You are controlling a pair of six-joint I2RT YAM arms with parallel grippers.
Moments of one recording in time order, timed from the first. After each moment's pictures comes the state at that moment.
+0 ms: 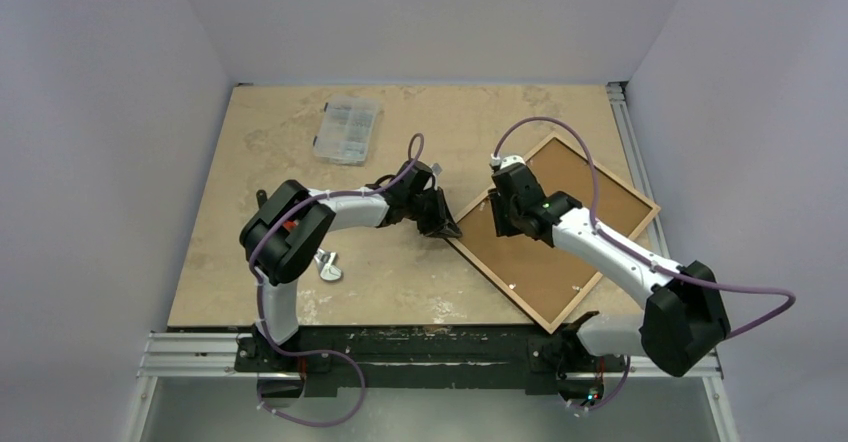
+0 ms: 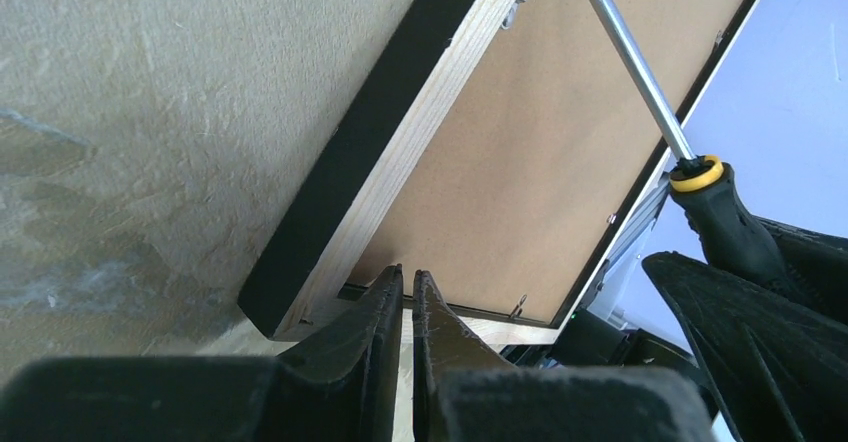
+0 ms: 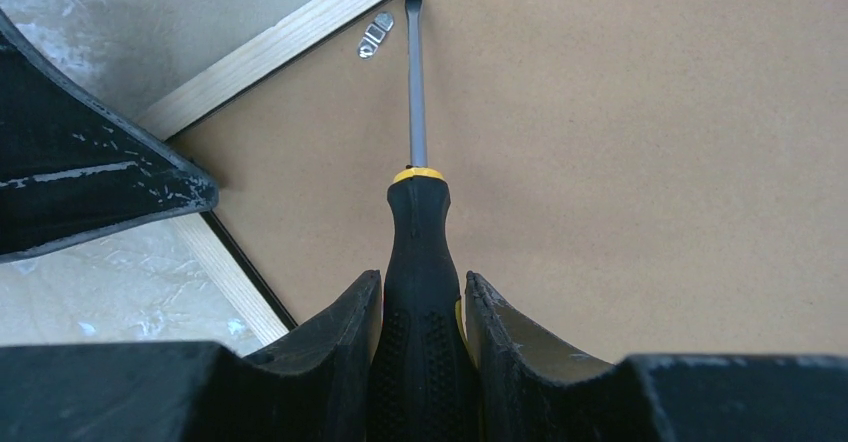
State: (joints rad) left arm -0.70 1.93 1.09 0.00 0.43 -0.97; right arm 0.57 1.29 0.88 -0.56 0.25 0.27
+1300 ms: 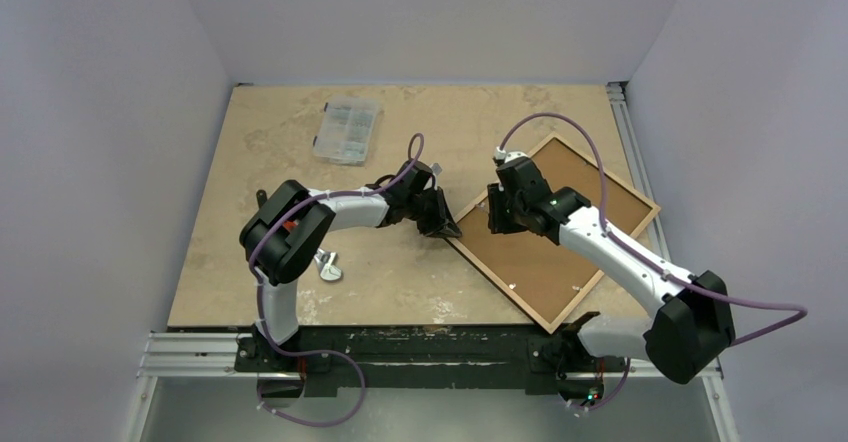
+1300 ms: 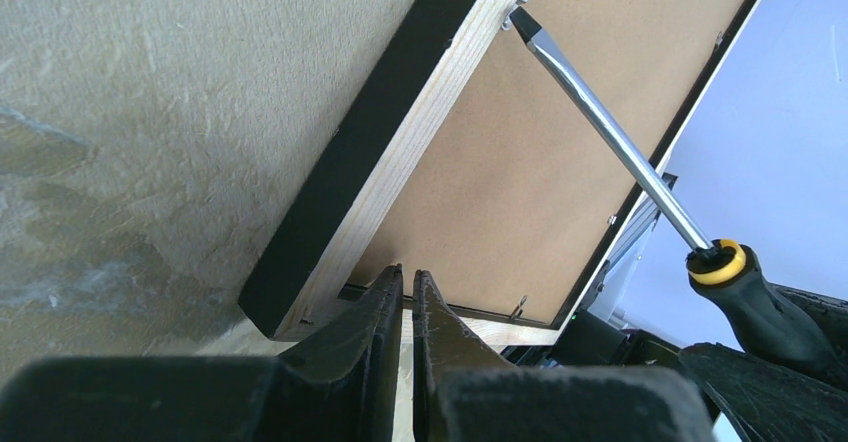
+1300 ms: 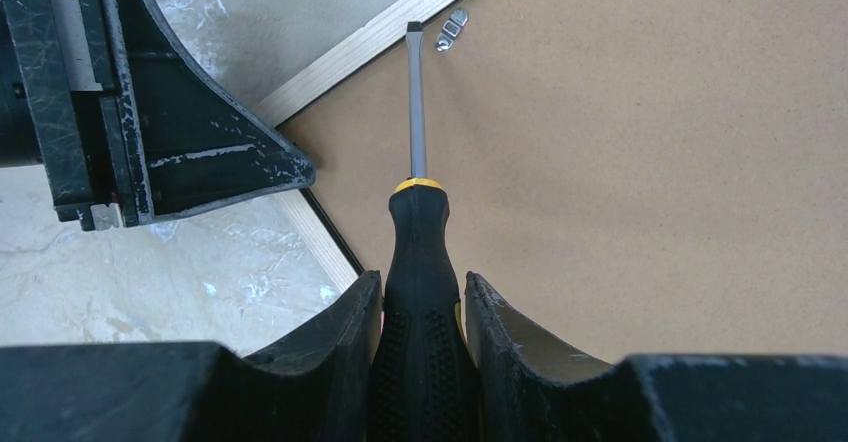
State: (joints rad) left arm -0.70 1.93 1.09 0.00 0.42 -0.97; right arm 0.57 1.25 0.95 -0.64 0.15 0.38
